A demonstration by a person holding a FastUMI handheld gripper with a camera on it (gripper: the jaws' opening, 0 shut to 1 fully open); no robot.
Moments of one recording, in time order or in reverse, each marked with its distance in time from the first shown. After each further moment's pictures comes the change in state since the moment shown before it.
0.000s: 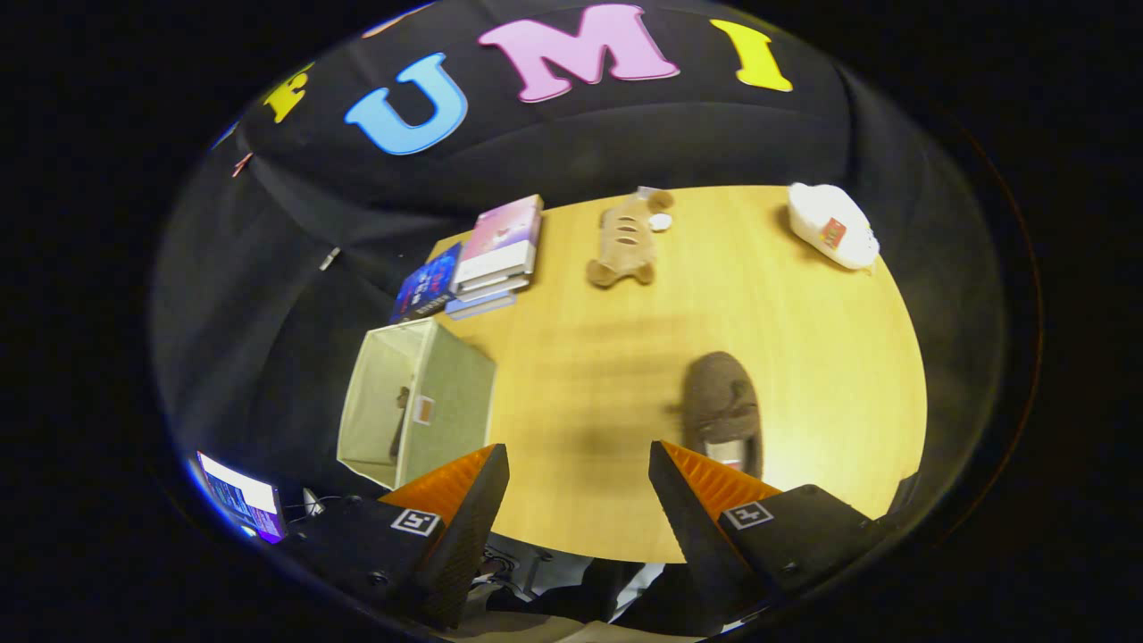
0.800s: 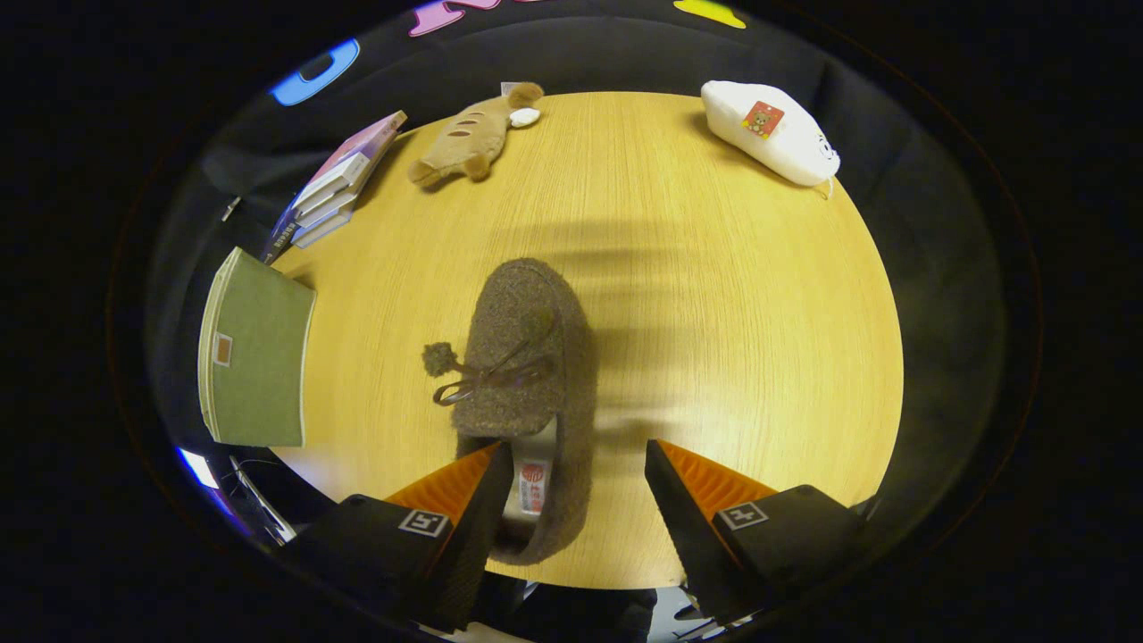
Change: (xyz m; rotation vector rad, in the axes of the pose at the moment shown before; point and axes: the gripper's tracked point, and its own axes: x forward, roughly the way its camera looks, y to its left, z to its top) arm 0.115 -0.176 -0.054 -0.065 0.235 -0.190
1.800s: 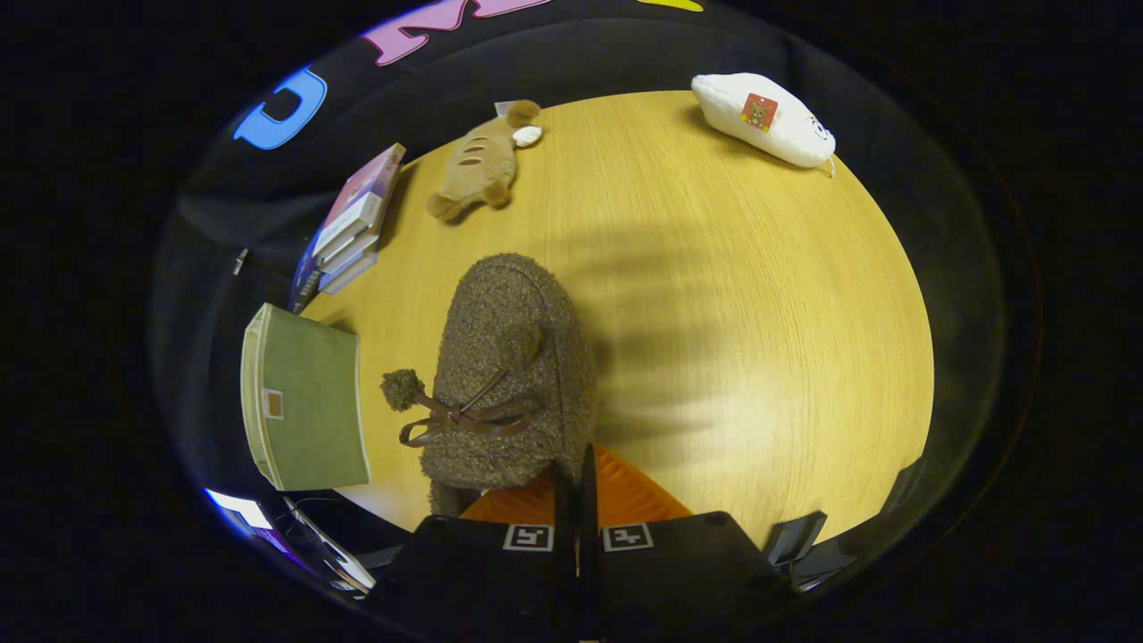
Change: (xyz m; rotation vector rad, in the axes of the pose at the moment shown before) arm -0.039 0.064 0.018 0.172 -0.036 0.129
